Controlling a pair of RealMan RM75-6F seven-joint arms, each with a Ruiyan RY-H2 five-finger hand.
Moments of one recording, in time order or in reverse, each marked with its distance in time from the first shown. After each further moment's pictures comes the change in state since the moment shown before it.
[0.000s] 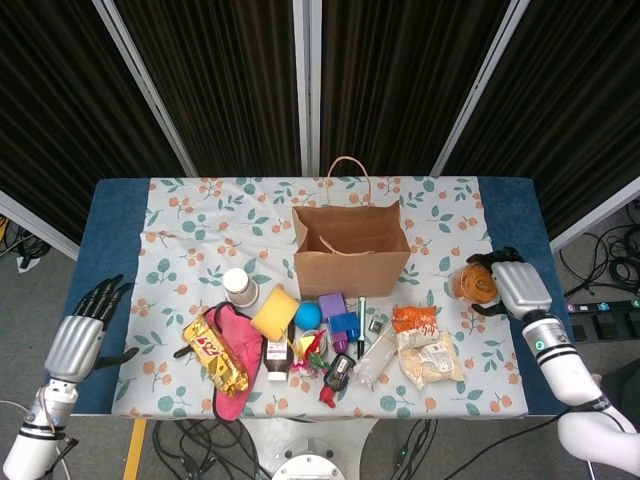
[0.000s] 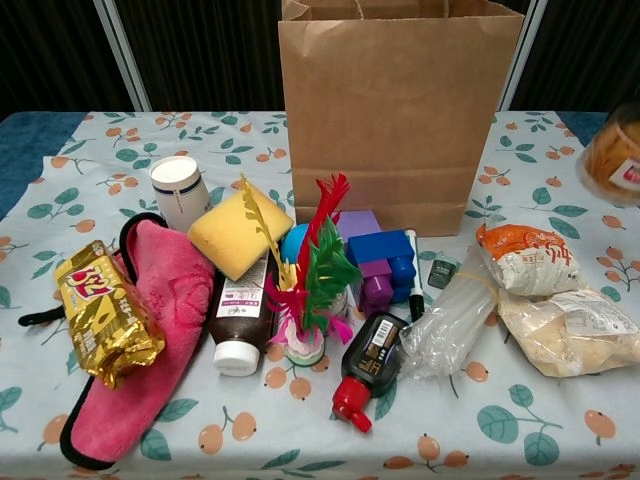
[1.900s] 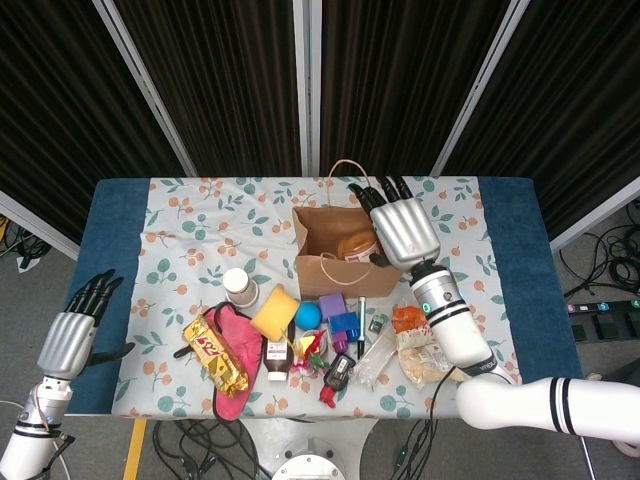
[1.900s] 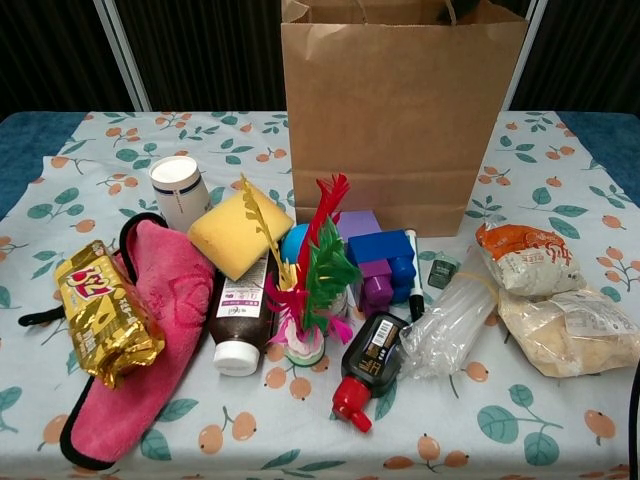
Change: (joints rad) left arm 0.000 0.012 -0.010 -0.001 -0.020 0.027 -0.051; right arm 0.494 -0.121 0.162 -0.294 0.462 0.234 -0.639
